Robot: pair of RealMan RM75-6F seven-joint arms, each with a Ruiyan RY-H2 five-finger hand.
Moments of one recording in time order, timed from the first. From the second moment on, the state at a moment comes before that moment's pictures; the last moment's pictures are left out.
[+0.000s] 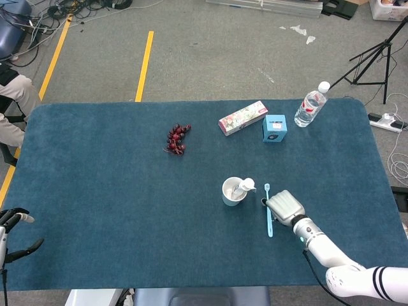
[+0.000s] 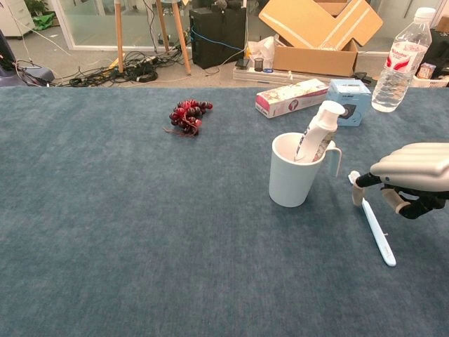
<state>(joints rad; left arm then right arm) 0.00 -1.06 -0.05 -1.69 1.53 1.60 -0.01 0.75 -1.25 -0.09 -1.72 -0.92 0.83 -0.70</state>
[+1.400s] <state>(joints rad) 0.00 -1.06 -0.04 -1.69 1.52 1.59 0.01 0.77 -1.21 -0.16 -1.75 -0.84 0.86 -0.73</state>
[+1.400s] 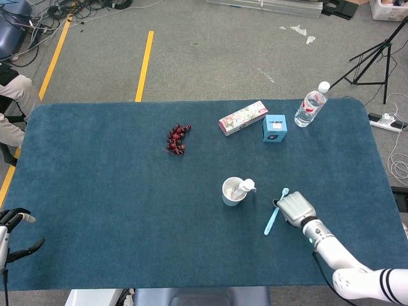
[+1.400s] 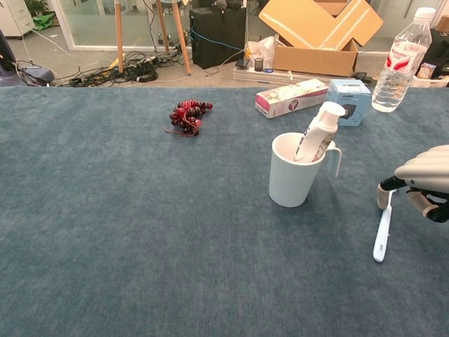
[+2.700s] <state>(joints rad) -0.01 -1.07 -0.04 -1.69 1.52 1.58 0.02 0.58 -1.14 -0.18 -1.63 -1.54 1.09 -0.42</state>
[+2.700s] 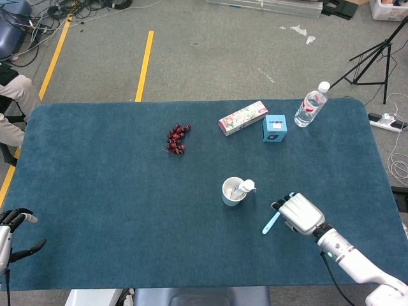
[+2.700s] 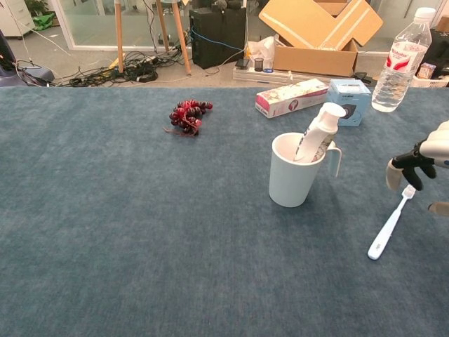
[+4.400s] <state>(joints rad) 0.00 -1.06 -0.05 -1.69 1.51 1.59 -0.01 0.59 -1.33 -0.13 -1.45 -1.61 0.92 -0.41</state>
